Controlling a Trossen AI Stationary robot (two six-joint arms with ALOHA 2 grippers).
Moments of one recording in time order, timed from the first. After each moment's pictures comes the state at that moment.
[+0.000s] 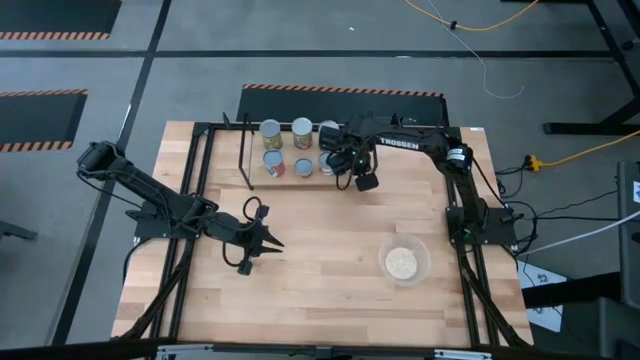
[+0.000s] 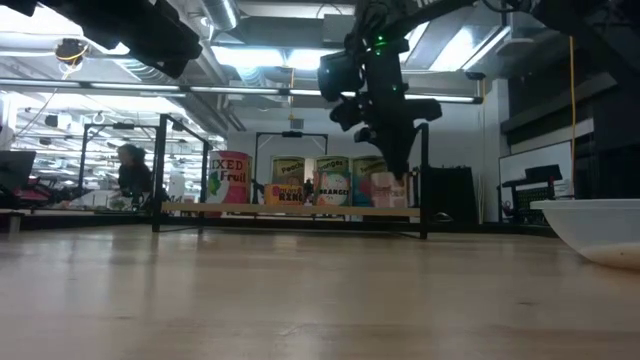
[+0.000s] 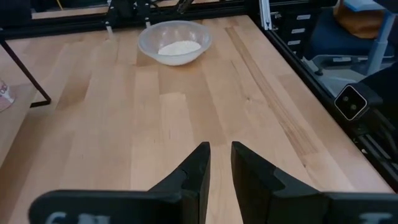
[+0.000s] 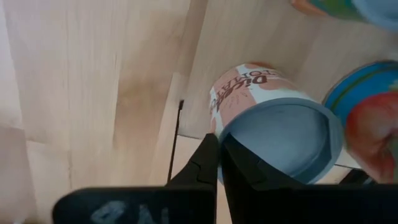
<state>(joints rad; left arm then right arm) -0.42 1.08 0.55 0.11 -0.22 -0.10 -0.35 2.12 1.86 -1.41 0.09 -0.63</state>
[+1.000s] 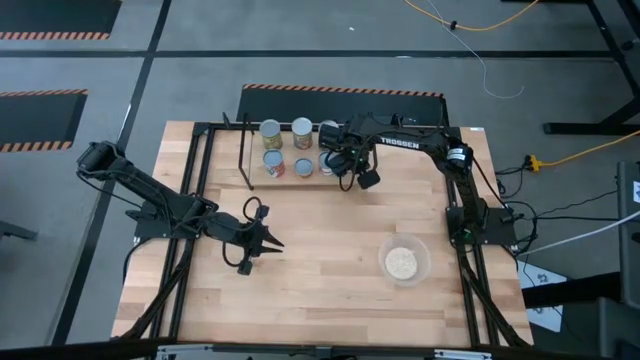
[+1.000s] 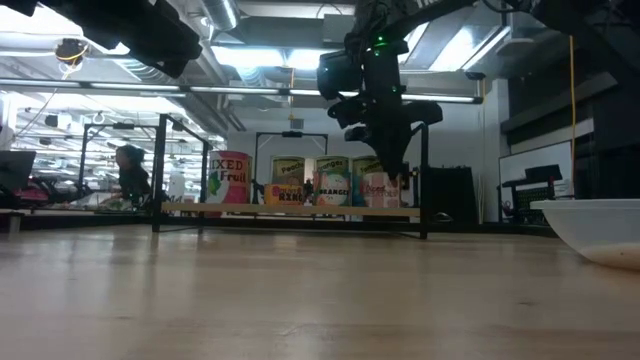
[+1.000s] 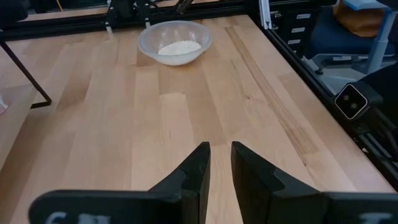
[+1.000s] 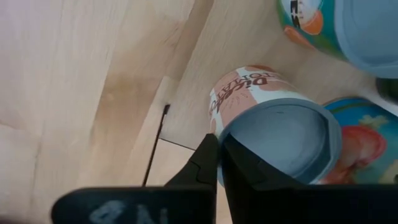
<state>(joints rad) -0.42 1.08 0.55 0.11 -0.22 -0.10 -0.35 2.12 1.86 -1.36 0.09 -0.81</state>
